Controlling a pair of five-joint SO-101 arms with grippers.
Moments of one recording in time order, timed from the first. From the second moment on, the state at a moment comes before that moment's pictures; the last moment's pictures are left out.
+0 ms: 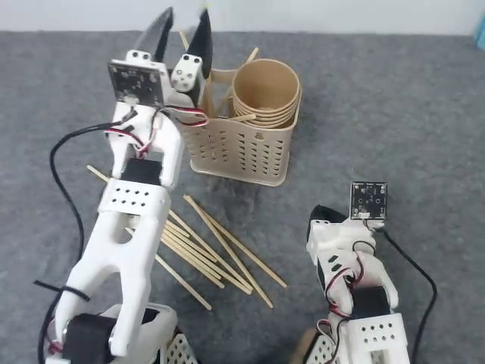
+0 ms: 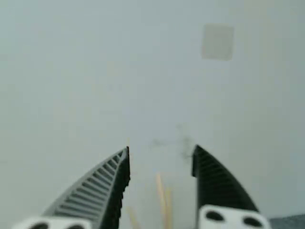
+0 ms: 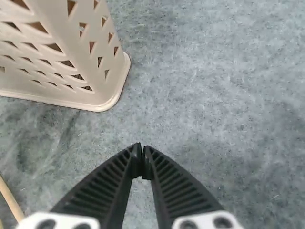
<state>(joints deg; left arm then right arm) 3.2 -21.3 38.2 -14.1 3.3 -12.0 -93.4 95.7 44.0 -11.3</state>
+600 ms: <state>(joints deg) -21.7 -43.7 34.8 38.7 3.3 -12.0 -93.4 95.7 44.0 -11.0</state>
